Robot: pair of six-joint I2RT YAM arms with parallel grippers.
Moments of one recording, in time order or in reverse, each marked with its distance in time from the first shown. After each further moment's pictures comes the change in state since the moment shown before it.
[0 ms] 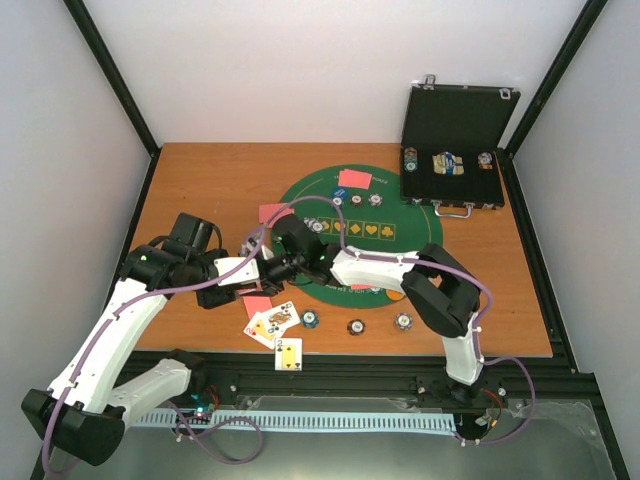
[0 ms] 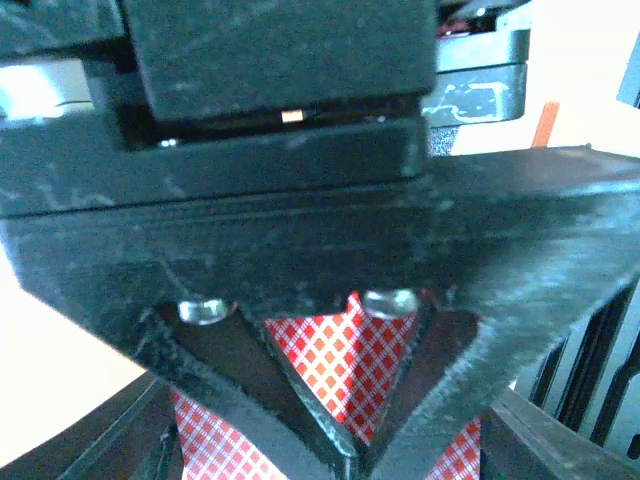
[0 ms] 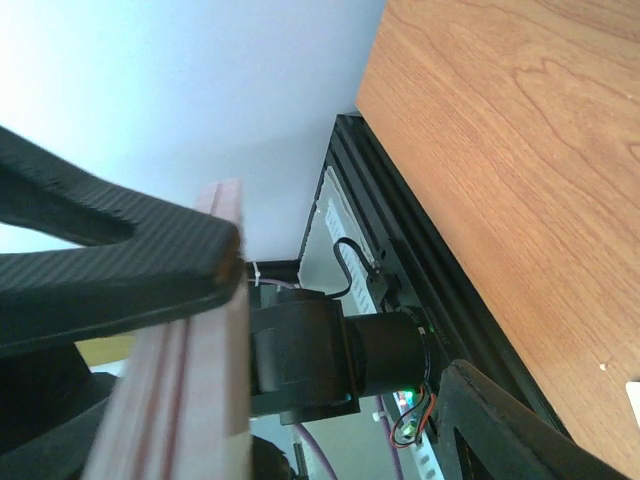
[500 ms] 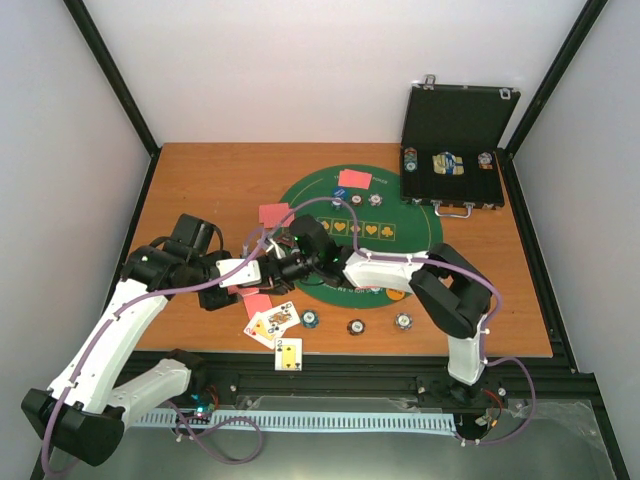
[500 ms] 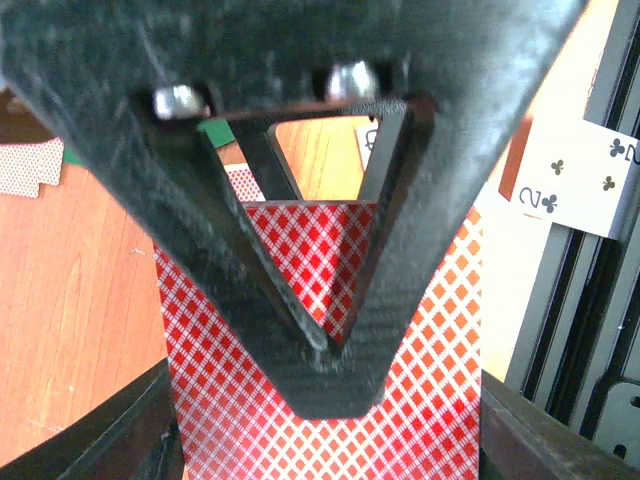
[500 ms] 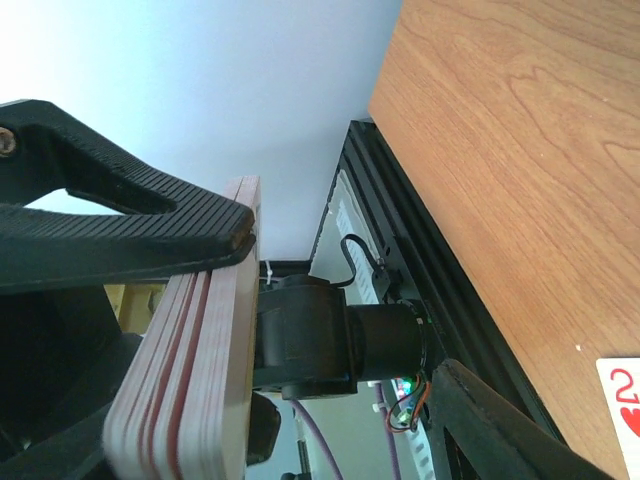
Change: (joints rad) left arm -0.001 -0.004 -0.006 0.001 0.027 0.000; right arm -0.047 -0.034 -0.119 0.117 -0.038 0.008
